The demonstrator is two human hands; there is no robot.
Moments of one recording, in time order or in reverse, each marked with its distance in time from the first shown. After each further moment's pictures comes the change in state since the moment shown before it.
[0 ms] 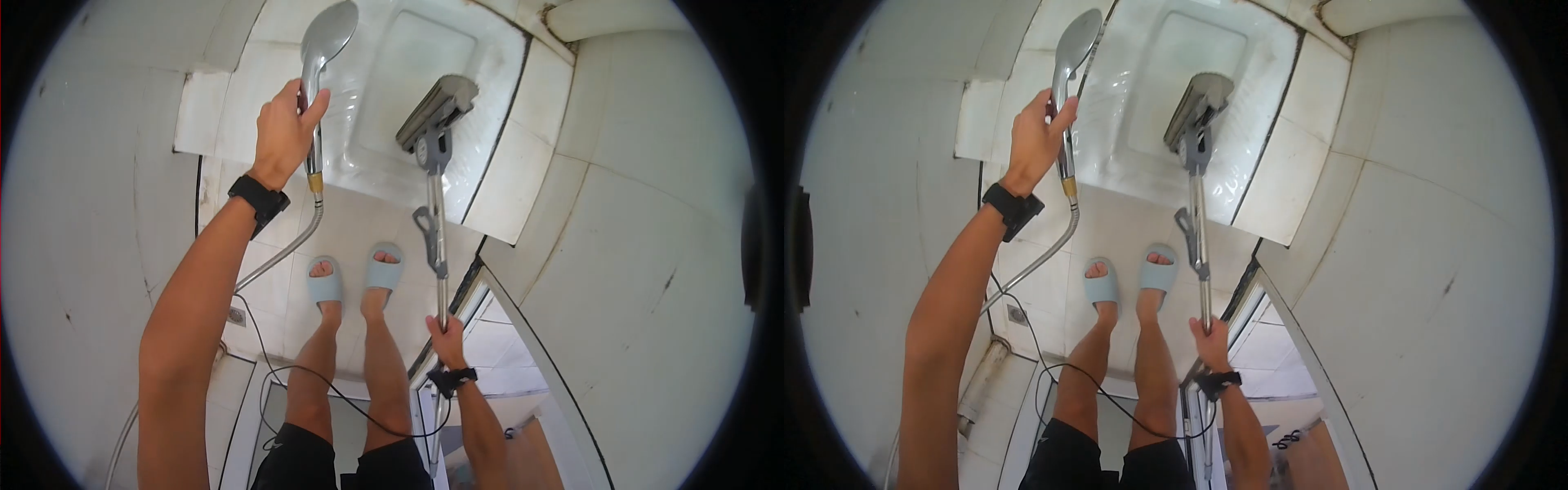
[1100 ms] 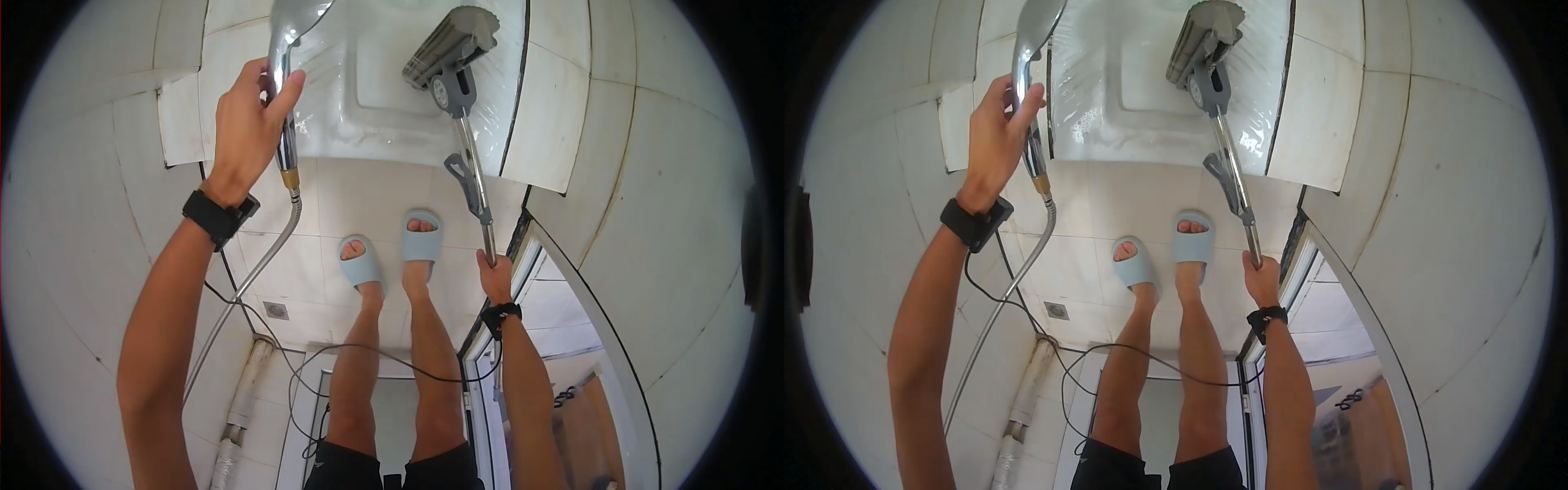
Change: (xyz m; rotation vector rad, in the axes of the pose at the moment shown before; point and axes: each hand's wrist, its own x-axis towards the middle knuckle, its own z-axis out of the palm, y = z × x) left_hand -0.013 -0.010 0.011 0.070 -0.188 0.149; right_hand 0.084 0.062 0.024 -0.118 0.102 0.159
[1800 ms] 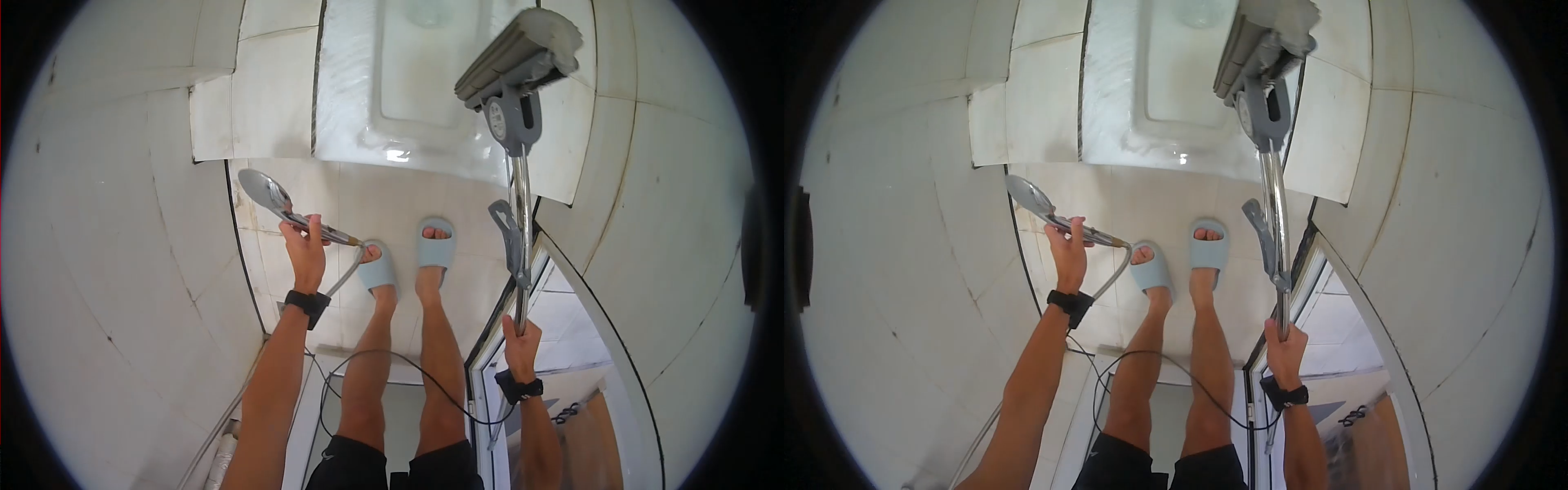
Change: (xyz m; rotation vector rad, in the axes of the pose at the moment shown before) left_hand -0.200 -0.093 0.057 -0.444 0.252 -0.583; right_hand -0.136 -0.042 -0.077 0.164 0.028 0.047
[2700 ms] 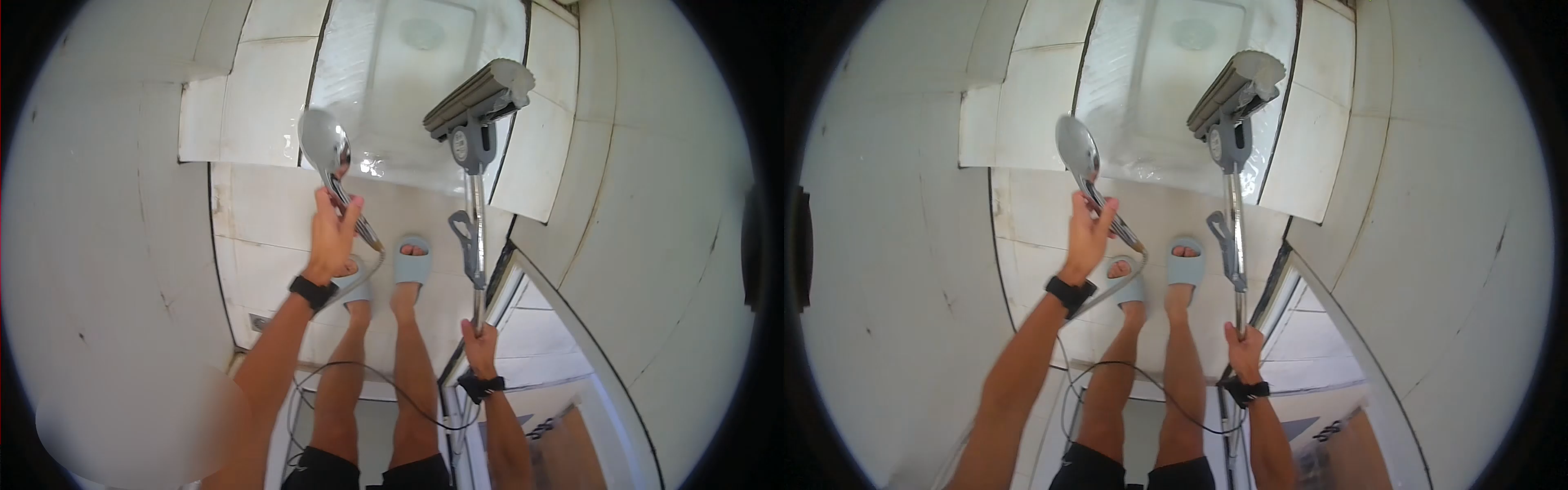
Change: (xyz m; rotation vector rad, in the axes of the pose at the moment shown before) left_hand -0.006 0.067 0.074 -0.029 -0.301 0.078; right_hand 0.022 0.051 0.039 -0.018 -0.022 -0.098
